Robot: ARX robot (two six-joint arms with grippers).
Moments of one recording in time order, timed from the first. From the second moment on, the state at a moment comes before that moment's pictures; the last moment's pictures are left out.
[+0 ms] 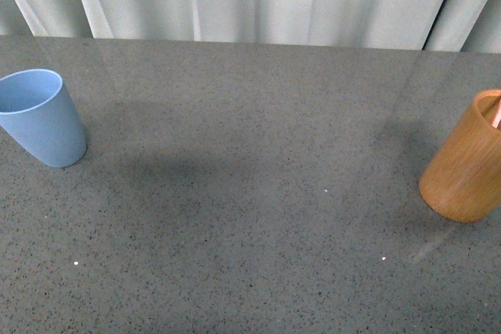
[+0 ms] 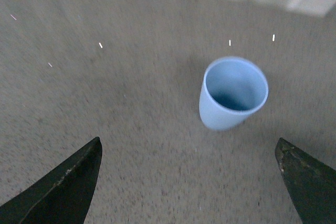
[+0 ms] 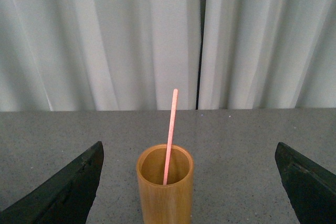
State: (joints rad) left arm 0.19 0.99 0.47 -0.04 -0.02 0.00; right arm 0.00 0.00 0.02 0.00 0.00 0.00
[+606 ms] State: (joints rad) left arm 0.17 1.65 1.00 -0.25 -0.07 0.10; right arm 0.00 0.00 0.02 0.00 0.00 0.00
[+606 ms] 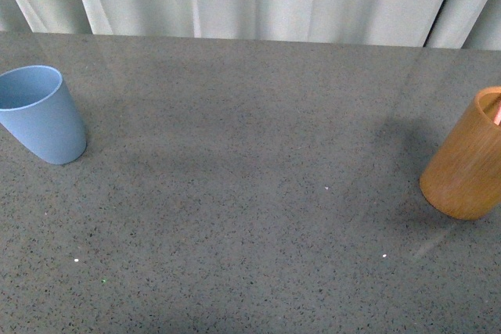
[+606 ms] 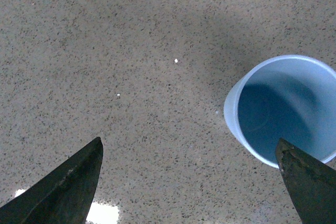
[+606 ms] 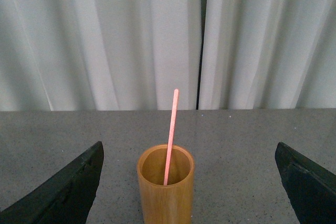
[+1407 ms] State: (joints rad) left arm 0.08 1.91 1.14 -0.20 -0.21 0.09; right arm 0.00 0.00 0.02 0.00 0.00 0.00
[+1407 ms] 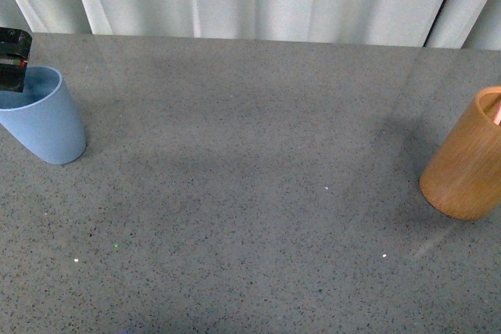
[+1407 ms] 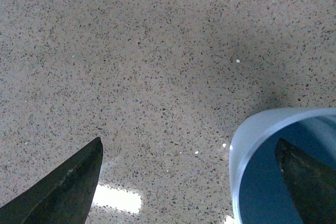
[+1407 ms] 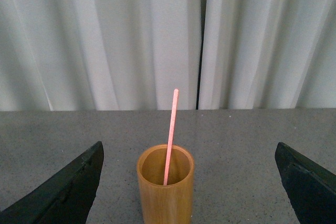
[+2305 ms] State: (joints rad) left arm -0.01 1.77 1.20 -0.44 -0.05 0.09; right arm 0.00 0.00 0.02 0.00 0.00 0.00
